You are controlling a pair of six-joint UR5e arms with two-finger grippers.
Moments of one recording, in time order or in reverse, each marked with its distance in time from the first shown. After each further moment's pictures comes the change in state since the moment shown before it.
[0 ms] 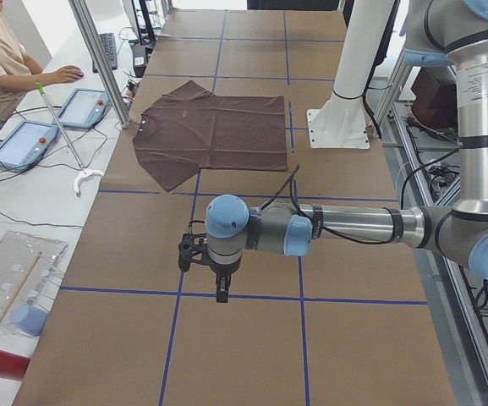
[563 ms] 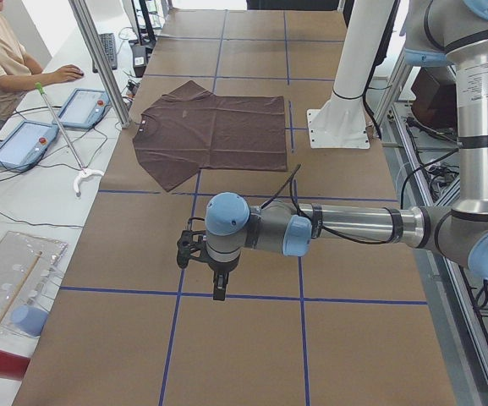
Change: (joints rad) left arm 0.002 -0.002 0.001 -0.056 0.001 -0.003; right arm -0.003 0.004 0.016 0.001 0.002 0.001
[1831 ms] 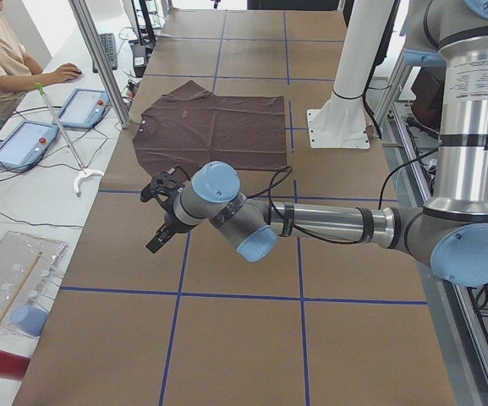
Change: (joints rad) left arm 0.006 -0.147 0.121 -0.621 0.043 -0.003; right arm -0.210 0.279 -0.077 0.434 0.027 0.442
